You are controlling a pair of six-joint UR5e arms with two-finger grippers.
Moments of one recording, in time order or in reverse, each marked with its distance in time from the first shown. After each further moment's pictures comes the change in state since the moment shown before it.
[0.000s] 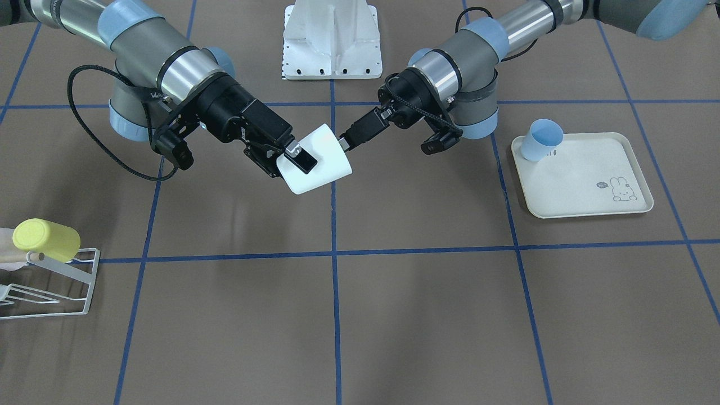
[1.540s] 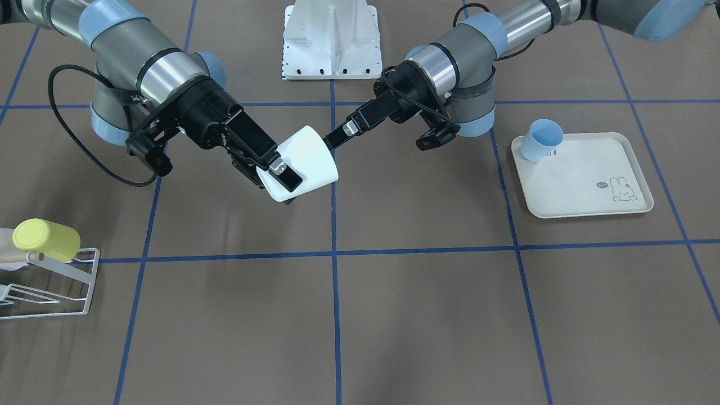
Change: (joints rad) left arm -0.006 -0.017 -0.009 -0.006 -0.001 -0.022; right arm 0.065 -0.011 -0.006 -0.001 -0.005 0.008
